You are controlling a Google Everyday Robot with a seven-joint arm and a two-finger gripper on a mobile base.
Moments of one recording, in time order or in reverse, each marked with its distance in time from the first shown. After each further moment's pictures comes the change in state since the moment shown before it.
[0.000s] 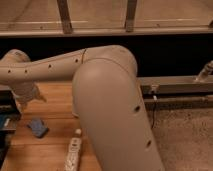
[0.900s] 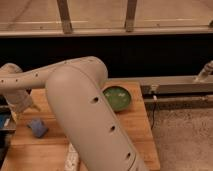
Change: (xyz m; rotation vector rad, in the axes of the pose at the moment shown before) arm -0.010 0.033 0.061 -0.045 0.110 -0.080
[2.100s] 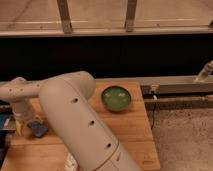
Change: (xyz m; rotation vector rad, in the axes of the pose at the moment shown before) arm 0.005 0.021 0.104 -0.126 0.195 -0.029
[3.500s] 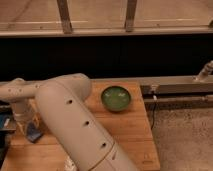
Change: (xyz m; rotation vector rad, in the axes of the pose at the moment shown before) arm -0.003 0.000 0.009 0.015 0.046 -0.009
